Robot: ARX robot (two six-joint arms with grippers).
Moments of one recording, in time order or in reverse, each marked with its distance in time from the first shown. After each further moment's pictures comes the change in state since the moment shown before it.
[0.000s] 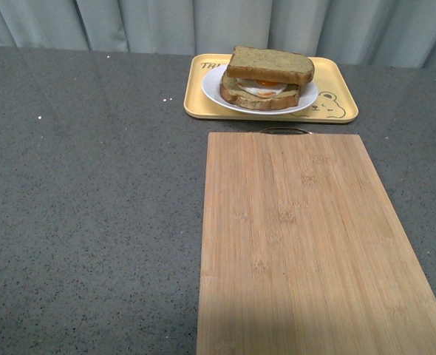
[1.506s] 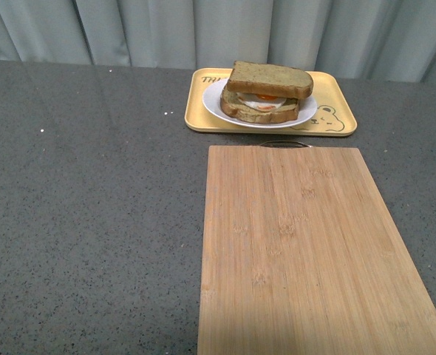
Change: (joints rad) left arm 0.000 -0.245 0.000 -0.251 0.000 0.001; right arm 0.000 0.000 0.000 0.000 0.000 0.000
